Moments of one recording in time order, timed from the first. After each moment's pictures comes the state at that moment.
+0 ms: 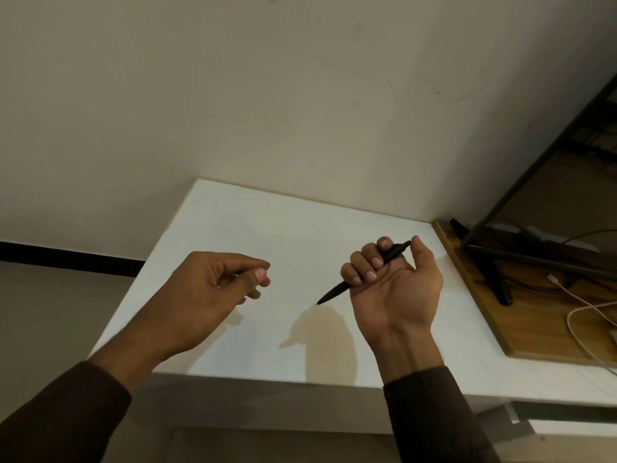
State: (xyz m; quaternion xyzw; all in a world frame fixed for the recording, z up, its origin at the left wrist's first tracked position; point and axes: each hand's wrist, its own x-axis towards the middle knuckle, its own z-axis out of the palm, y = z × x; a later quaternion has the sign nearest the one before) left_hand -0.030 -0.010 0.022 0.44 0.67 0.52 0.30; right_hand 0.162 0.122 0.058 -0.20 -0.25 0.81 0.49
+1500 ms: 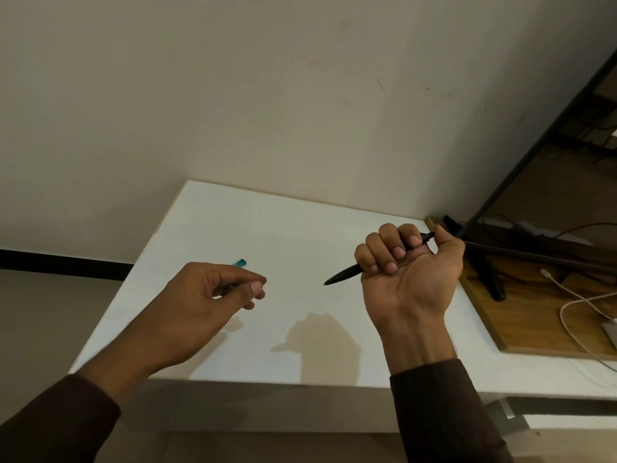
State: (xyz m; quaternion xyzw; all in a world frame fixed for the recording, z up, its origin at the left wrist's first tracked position) left_hand -0.017 -0.013 0.030 0.45 0.69 0.47 0.32; right_hand 0.171 0.129 0.082 -0.16 -0.23 0.79 0.54
